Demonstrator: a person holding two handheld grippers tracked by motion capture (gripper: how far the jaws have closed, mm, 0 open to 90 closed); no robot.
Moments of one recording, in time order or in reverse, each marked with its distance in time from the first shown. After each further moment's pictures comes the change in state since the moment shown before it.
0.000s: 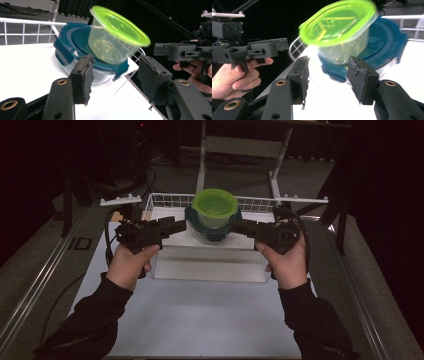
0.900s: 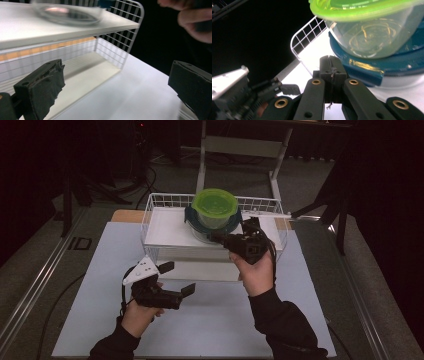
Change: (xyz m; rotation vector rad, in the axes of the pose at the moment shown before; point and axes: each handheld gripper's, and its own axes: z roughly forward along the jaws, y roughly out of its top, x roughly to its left) left arm 0.003 -0.136 0.017 -0.028 0.035 0.261; right arm 0.013 -0.026 0.057 -0.013 0.000 -0.042
